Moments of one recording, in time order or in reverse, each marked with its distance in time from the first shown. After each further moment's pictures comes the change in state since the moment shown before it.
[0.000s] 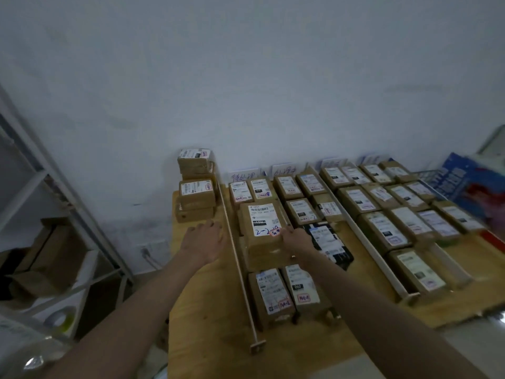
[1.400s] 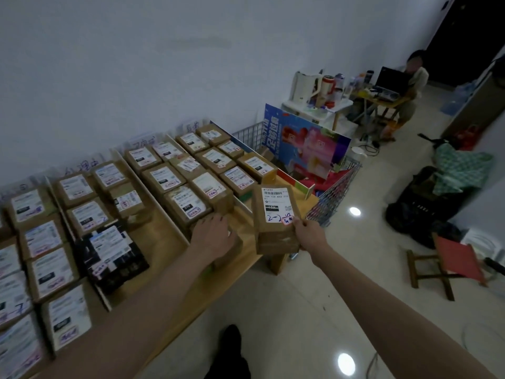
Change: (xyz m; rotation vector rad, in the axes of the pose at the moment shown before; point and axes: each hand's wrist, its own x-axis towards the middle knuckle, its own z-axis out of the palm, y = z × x) left_hand 0.029 0.613 0.121 0.055 -0.018 0.571; right_hand 0.020 0.330 -0.523 0.139 0.468 0.264
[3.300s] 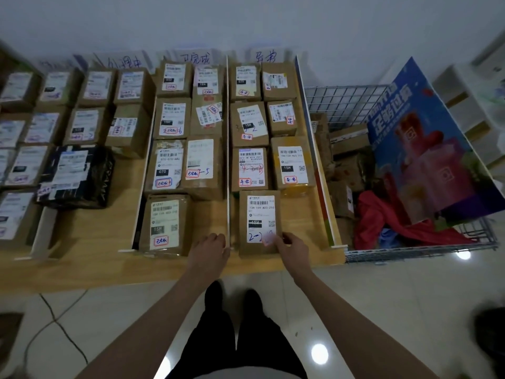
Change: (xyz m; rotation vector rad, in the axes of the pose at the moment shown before) left_hand 0.204 0.135 0.140 -0.209 -0.206 -0.769; right_hand 0.364 0.032 0.026 -0.280 -0.642 -0.261
